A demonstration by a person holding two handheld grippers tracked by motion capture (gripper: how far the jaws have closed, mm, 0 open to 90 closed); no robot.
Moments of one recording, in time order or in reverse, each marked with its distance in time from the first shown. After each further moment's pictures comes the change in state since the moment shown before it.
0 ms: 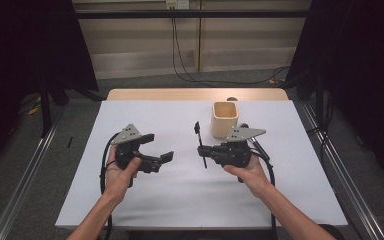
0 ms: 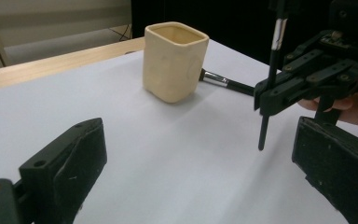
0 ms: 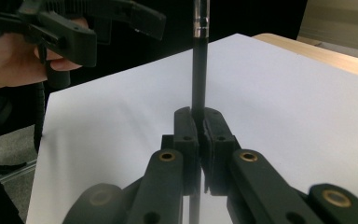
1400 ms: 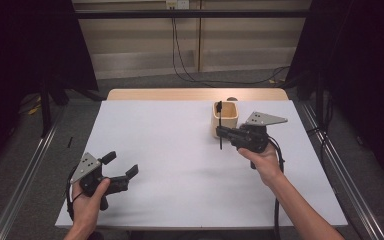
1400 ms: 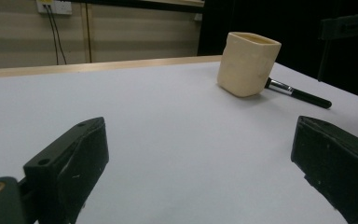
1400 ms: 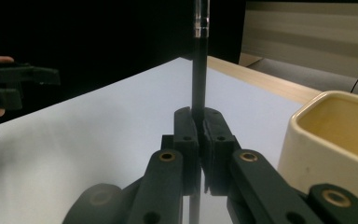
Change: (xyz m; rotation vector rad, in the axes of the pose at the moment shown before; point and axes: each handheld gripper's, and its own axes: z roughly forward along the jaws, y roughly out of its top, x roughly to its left) left arm 0.017 -0.079 -0.069 -0.196 0.249 -0.052; right arm -0.034 0.019 -0.035 -0.079 -0.192 0.028
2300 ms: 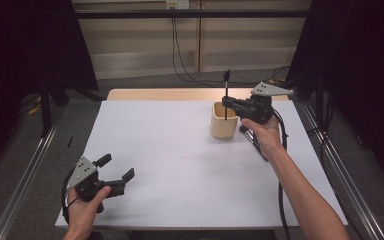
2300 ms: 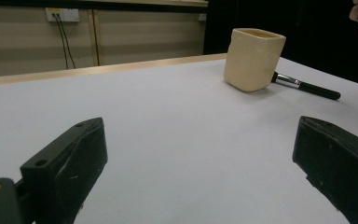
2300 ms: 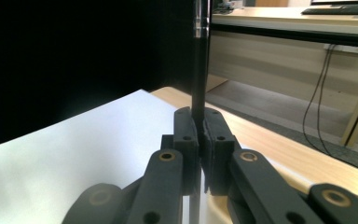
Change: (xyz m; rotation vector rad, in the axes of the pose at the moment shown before) left arm 0.001 -0.003 -0.009 -0.004 0.024 0.045; right arm -0.045 0.052 0.011 -0.063 -0.118 -0.024
